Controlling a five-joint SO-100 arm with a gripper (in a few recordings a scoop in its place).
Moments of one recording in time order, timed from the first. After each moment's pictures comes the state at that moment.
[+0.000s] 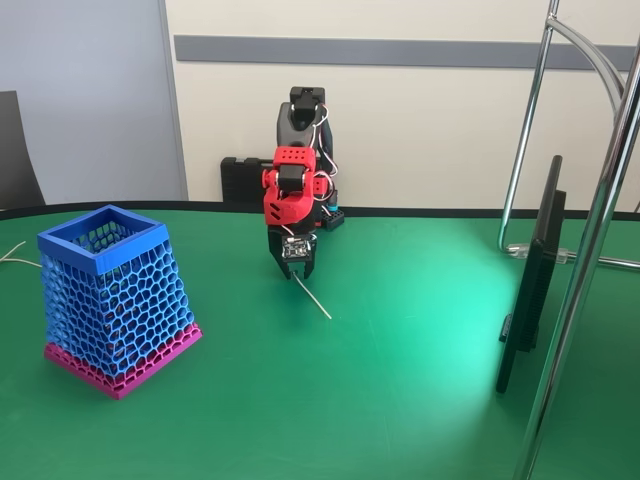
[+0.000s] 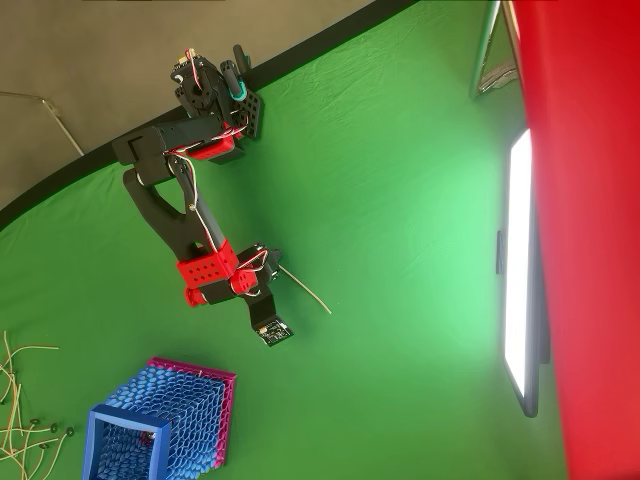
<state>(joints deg) 6.8 70.0 97.4 73.1 -100.9</state>
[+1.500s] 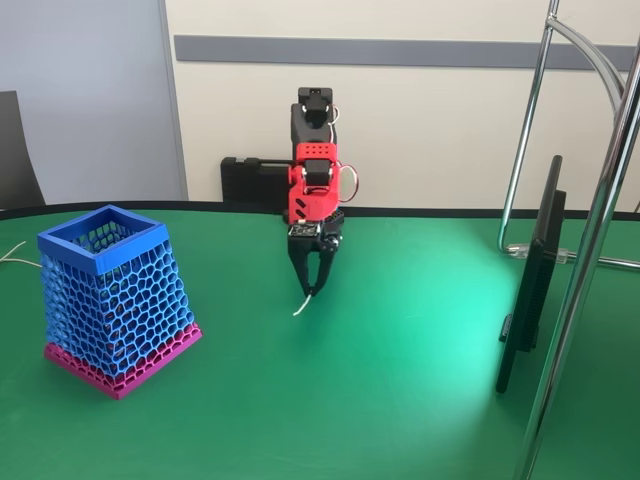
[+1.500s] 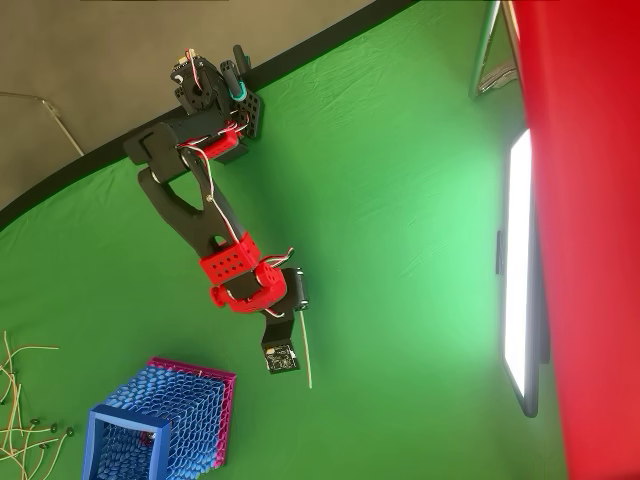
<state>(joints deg) -3.9 71.4 92.2 53.9 -73.7</state>
